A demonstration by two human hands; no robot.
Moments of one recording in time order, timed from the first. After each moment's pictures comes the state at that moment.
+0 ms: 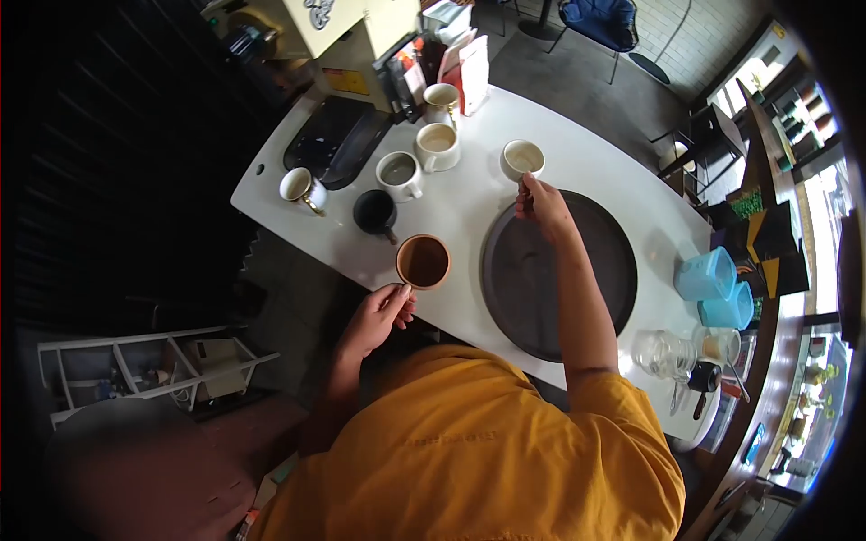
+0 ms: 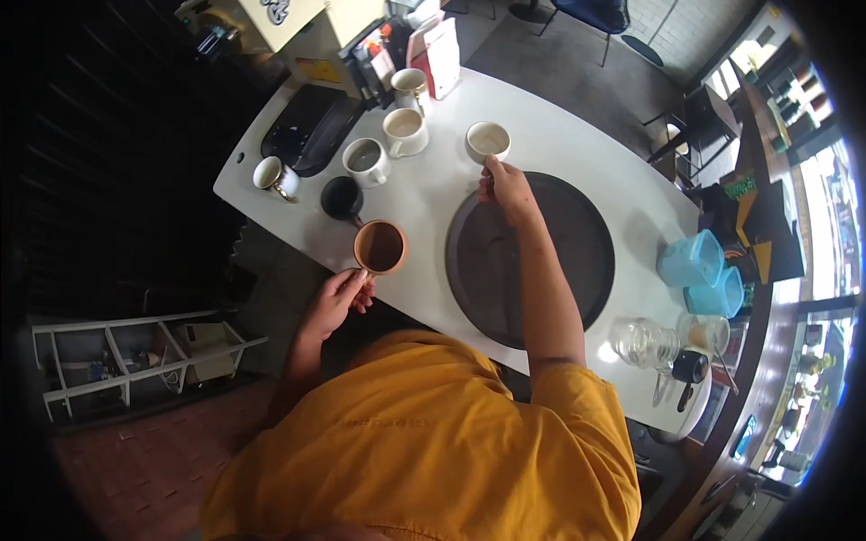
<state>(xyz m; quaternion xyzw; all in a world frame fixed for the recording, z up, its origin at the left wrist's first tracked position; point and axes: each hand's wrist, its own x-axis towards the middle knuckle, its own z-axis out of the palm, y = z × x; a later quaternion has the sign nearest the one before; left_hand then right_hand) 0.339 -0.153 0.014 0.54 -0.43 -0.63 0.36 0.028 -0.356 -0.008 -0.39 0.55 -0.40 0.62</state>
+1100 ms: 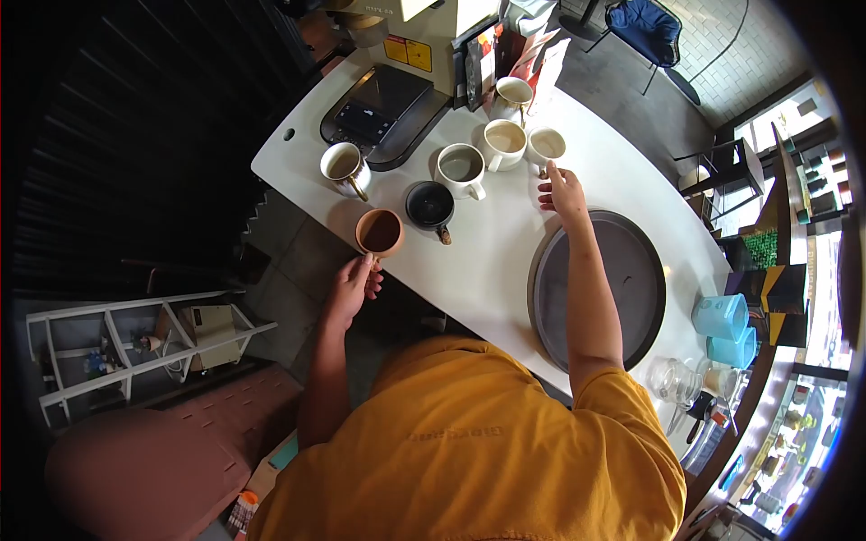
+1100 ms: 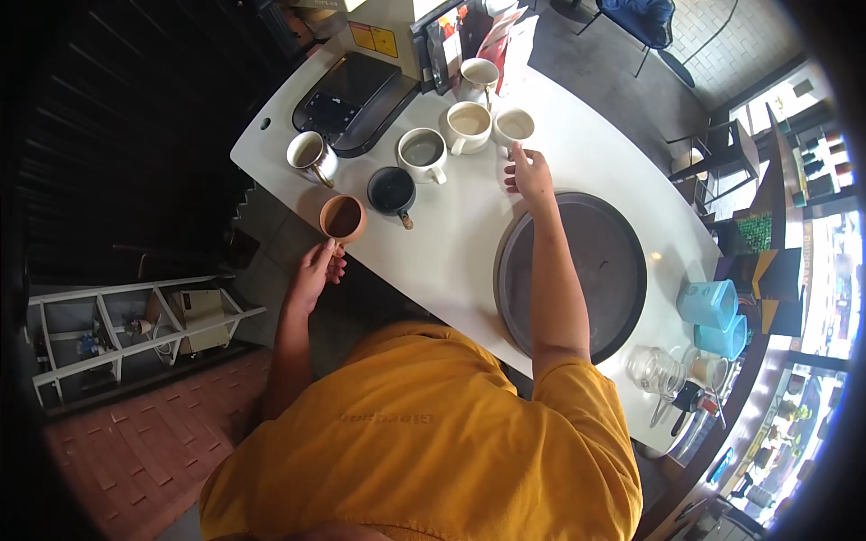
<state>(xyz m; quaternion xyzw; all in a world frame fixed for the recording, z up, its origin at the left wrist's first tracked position) 0.464 -0.180 -0.044 0.64 -0.29 -0.57 0.42 0.105 -0.411 -0.034 -0.42 0.66 -0.35 0.51</state>
